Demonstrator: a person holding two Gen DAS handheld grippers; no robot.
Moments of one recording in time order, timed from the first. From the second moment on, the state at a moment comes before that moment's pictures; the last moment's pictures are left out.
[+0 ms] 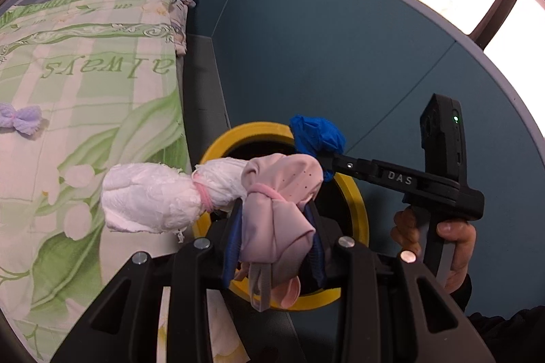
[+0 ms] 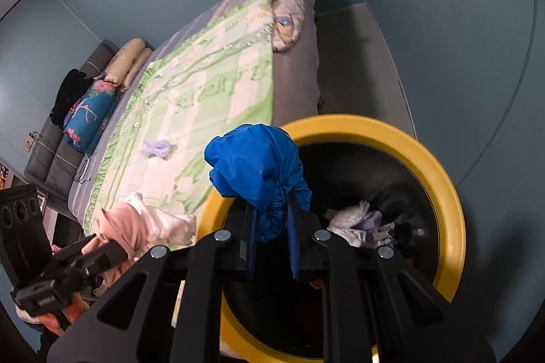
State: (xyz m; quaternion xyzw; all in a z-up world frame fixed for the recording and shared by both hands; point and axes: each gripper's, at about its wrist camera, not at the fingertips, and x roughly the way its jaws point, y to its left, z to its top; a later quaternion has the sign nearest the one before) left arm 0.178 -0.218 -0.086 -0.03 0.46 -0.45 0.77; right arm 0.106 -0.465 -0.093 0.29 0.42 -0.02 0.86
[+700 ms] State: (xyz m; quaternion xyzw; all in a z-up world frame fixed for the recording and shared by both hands) left arm 0.167 -0.266 -0.120 0.03 0.48 -0.44 0.76; right arm 0.107 -0.487 -0.119 0.32 0.43 -0.03 0.84
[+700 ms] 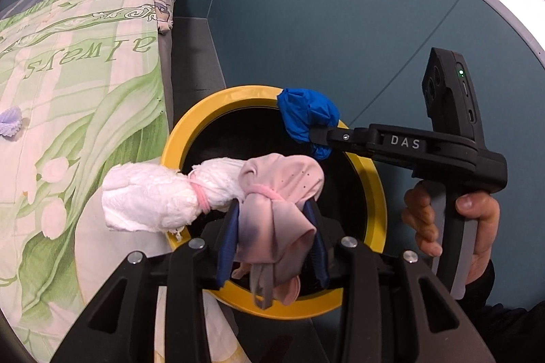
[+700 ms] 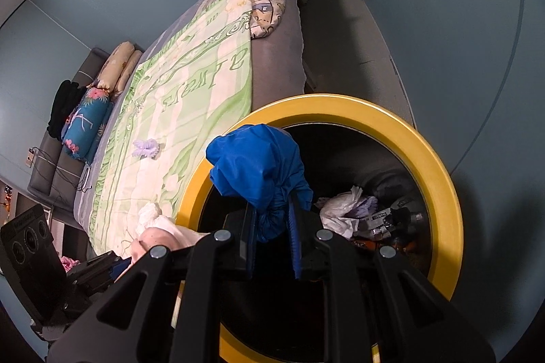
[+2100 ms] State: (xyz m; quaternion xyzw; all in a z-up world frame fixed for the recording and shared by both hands) left arm 0.214 -0.065 -0.046 -0.04 0.35 -0.21 0.91; right arm 0.200 -0.389 -0.082 0.26 0.42 0.08 0.87
